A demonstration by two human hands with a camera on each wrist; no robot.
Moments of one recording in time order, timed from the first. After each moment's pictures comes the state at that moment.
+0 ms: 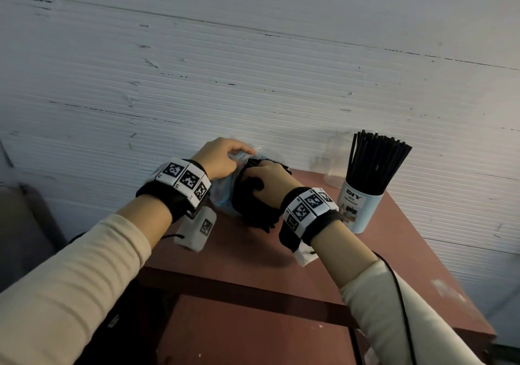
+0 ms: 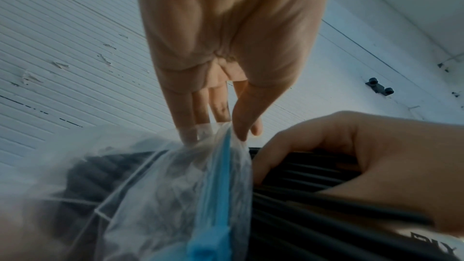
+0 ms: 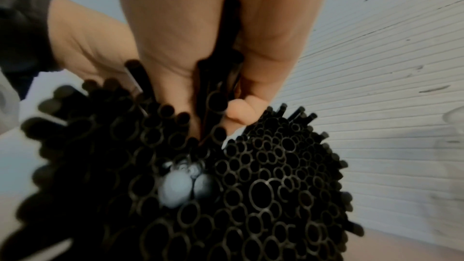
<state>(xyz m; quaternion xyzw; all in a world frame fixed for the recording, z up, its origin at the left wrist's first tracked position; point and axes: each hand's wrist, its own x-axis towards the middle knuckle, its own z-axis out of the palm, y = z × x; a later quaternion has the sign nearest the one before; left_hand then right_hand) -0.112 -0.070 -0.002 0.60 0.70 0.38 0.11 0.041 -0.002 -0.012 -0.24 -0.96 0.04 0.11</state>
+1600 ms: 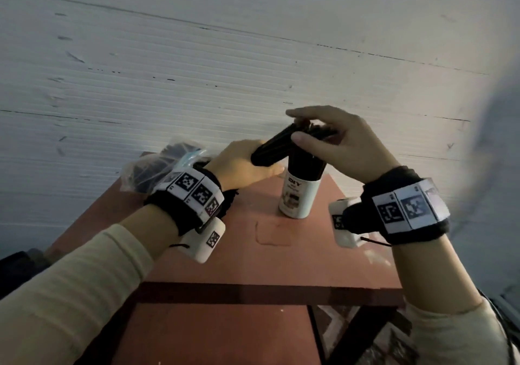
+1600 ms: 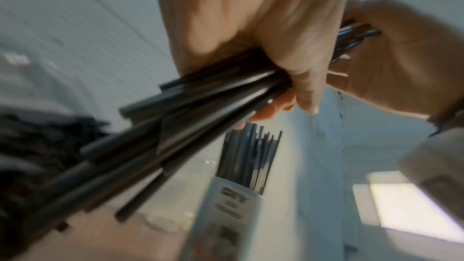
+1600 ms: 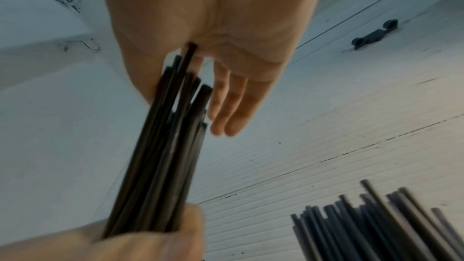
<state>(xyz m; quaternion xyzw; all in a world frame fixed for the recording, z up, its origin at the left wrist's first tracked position) 0.026 -0.042 0.019 0.70 0.60 0.37 0.10 0.227 -0.019 0.081 -0.23 -0.88 0.17 0.38</state>
